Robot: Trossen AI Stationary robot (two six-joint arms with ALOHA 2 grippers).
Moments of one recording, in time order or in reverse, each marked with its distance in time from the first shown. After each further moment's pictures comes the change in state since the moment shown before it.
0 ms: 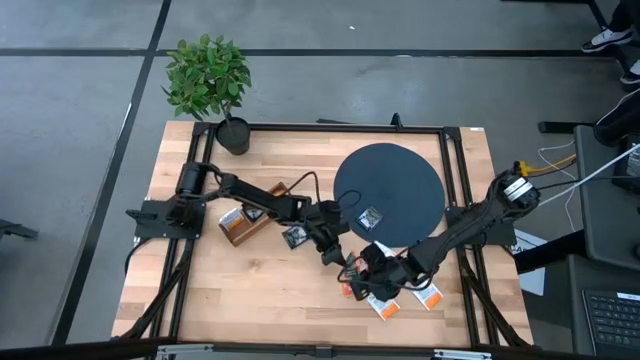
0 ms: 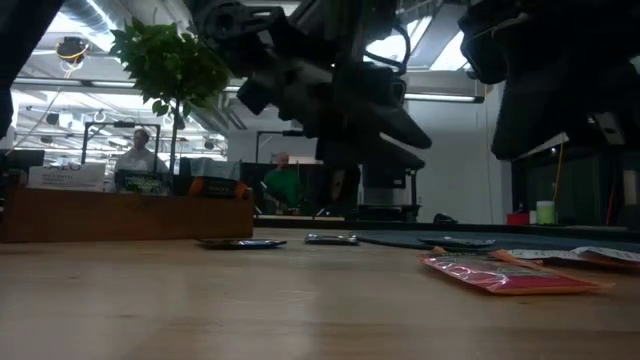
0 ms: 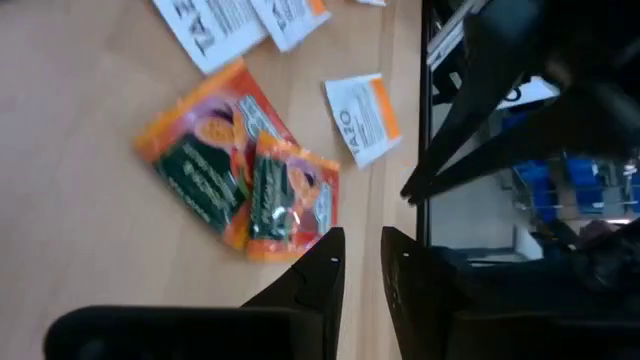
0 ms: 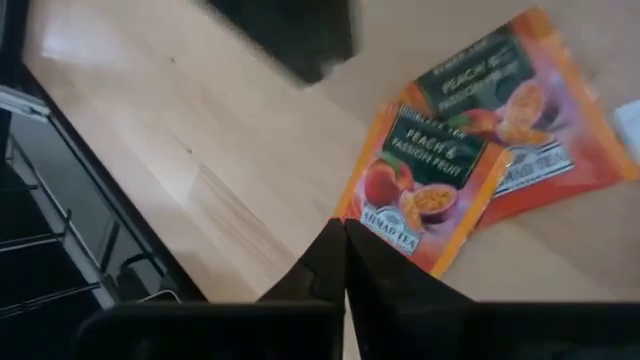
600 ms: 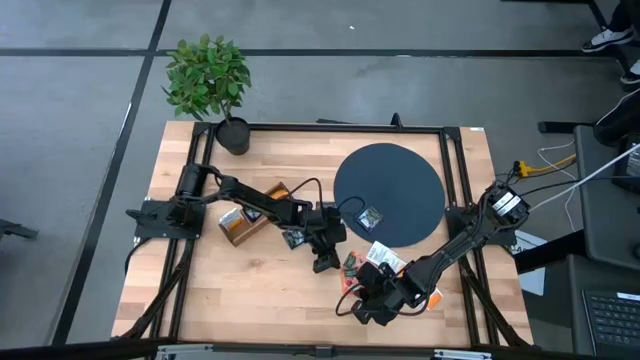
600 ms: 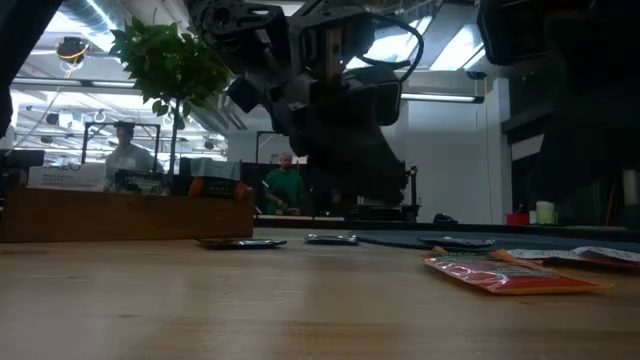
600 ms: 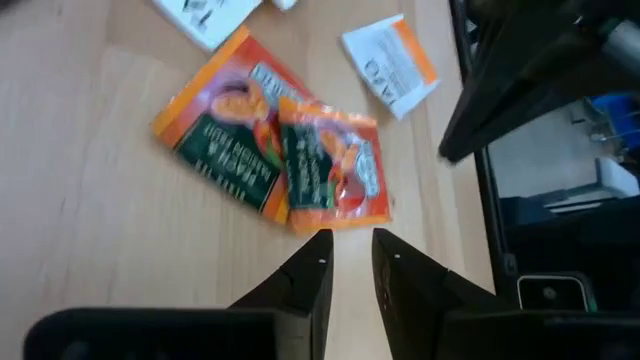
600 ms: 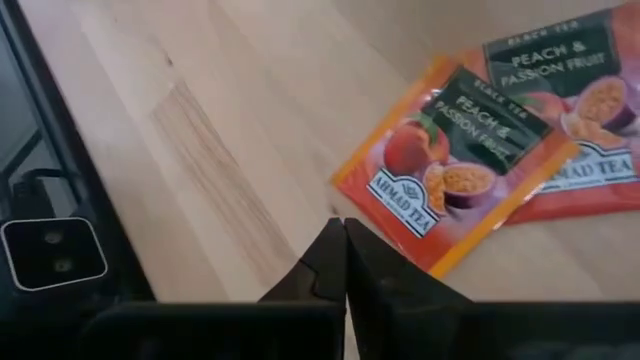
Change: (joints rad) left arm -0.023 0.008 0.007 -0.128 -0.071 0.313; right arm 0.093 0.148 0.107 -0.051 0.090 -0.240
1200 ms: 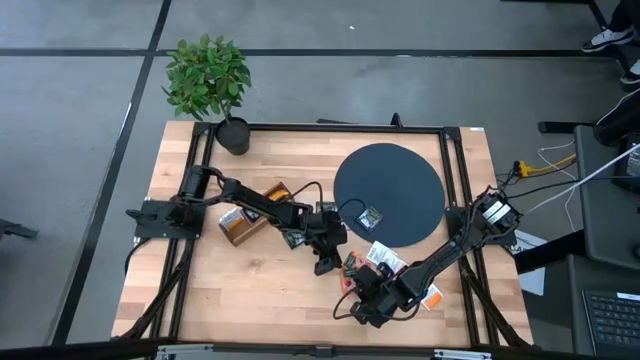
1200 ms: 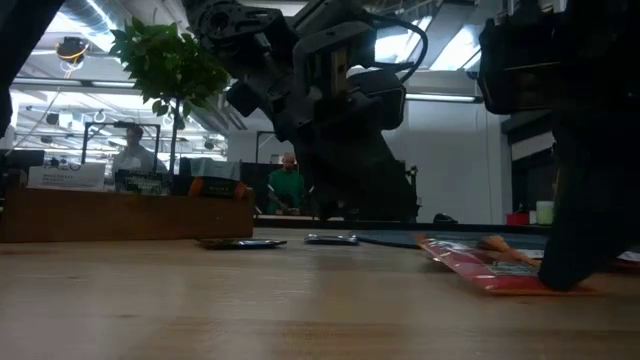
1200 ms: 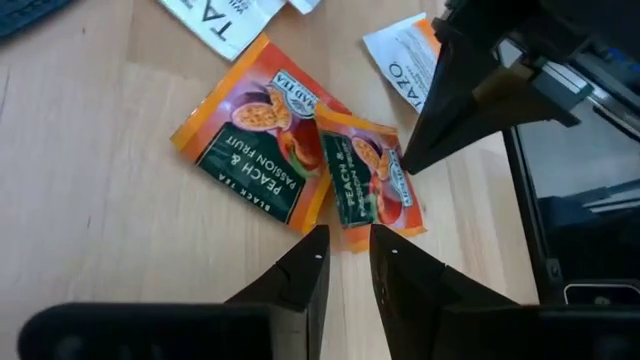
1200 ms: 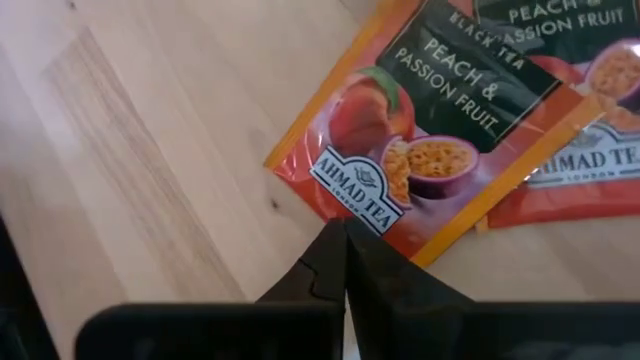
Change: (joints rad) left arm -0.015 0.021 0.000 0.029 -0.083 0.050; right arm -0.005 0.102 -0.003 0.000 0.000 -0.036
